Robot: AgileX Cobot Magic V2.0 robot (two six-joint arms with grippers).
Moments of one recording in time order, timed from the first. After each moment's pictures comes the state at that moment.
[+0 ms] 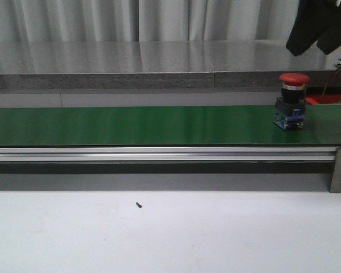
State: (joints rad) left arm -0.18 0.53 -0.51 -0.23 0.35 0.17; right arm 0.06 1.59 -1.33 0.37 0.85 -0.52
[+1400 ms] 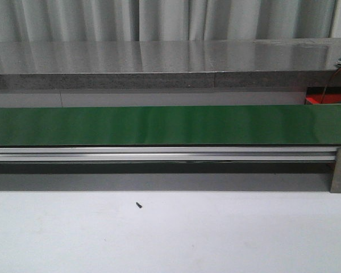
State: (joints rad) left arm -0.18 0.53 -0.51 -0.23 0.35 0.17; right arm -0.34 1.94 -1.85 0.30 0.93 -0.52
